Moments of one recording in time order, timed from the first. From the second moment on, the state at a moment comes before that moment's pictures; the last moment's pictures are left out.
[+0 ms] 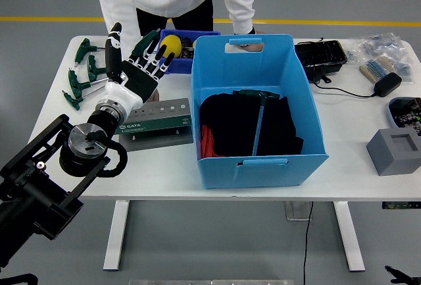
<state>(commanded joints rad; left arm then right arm) -0.50 0.17 -1.02 -1.43 -0.18 0.39 -0.16 0.24 -0.20 0.56 0.21 -0.62 -0.19 -0.16</state>
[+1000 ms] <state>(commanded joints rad) -0.87 0.06 -0.33 -1.14 0.07 0.17 -0.09 0.25 -0.20 0.58 0.22 -0.65 -0.19 -0.17</state>
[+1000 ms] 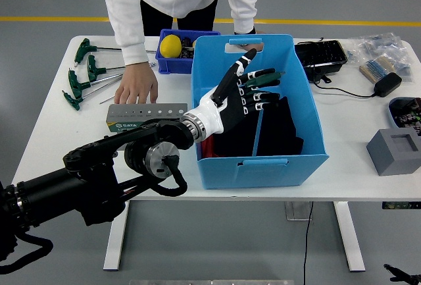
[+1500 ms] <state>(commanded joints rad) -1.07 0.00 -0.21 -0.79 0.67 -0.04 0.02 0.27 -0.21 0.57 0.22 -0.65 -0.18 -0.17</state>
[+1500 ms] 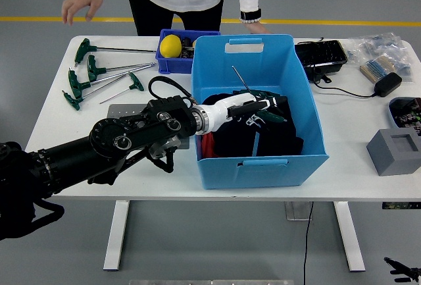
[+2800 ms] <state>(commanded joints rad) -0.96 0.01 -0.48 -0.95 1.76 0.17 -0.15 0.26 -0.21 0.56 0.22 -0.63 -0.19 -0.16</state>
